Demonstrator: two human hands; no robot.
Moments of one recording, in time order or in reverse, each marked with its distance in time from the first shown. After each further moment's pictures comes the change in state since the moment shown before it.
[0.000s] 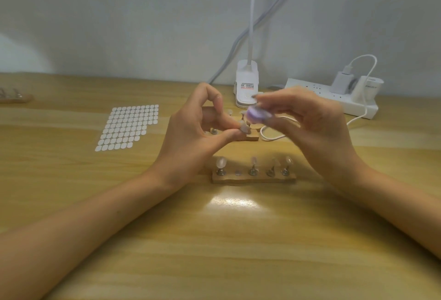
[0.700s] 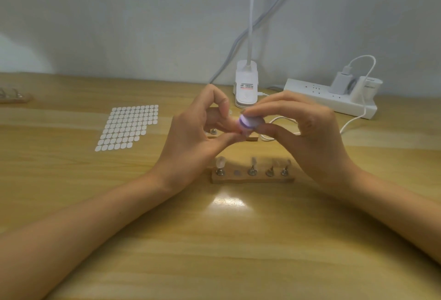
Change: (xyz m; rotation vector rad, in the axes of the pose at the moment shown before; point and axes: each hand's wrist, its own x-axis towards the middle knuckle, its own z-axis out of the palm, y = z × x) left_hand 0.000 -0.002 0.001 0.040 -0.029 0.089; right_hand 0.002 -0.006 0.005 -0.142 -0.029 -0.130
